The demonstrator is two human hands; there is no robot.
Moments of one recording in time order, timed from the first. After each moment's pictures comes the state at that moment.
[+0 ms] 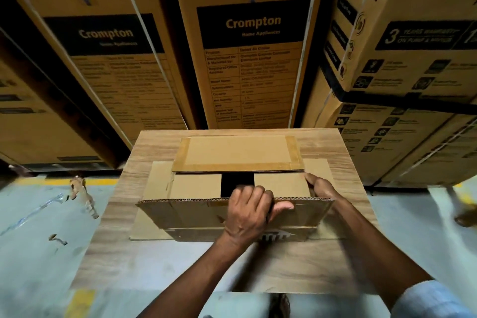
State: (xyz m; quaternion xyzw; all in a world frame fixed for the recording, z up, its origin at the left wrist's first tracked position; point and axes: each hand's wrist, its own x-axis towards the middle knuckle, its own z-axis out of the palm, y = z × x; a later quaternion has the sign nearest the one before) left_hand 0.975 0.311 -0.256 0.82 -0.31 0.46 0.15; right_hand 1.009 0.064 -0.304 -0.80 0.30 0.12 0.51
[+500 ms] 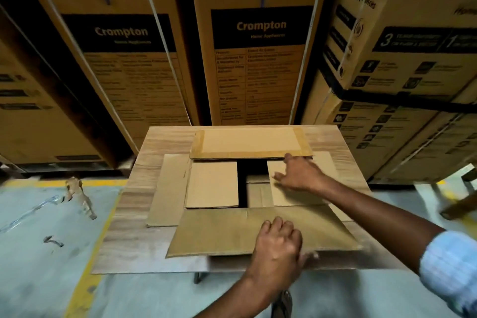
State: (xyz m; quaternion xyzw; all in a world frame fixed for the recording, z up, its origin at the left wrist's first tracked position) left_hand 0.857 0.362 -0.257 0.89 -0.40 0.17 0.13; right_hand 0.986 0.190 -0.210 -0.98 0.12 0.15 0.09
